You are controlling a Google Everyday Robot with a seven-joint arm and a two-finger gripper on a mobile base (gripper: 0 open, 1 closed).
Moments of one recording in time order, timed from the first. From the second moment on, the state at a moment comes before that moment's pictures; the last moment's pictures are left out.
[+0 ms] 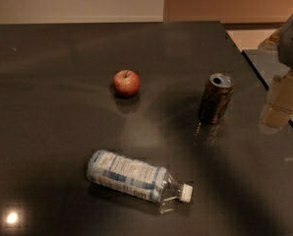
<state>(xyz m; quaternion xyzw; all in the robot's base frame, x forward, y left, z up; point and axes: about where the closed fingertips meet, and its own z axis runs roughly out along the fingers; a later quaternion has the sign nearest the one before) 0.438 -0.217 0.976 -0.60 0.78 -0.03 0.16</state>
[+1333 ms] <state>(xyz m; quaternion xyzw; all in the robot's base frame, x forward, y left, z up) 0.474 -0.171 0.994 -0.64 0.75 -0.05 0.16</state>
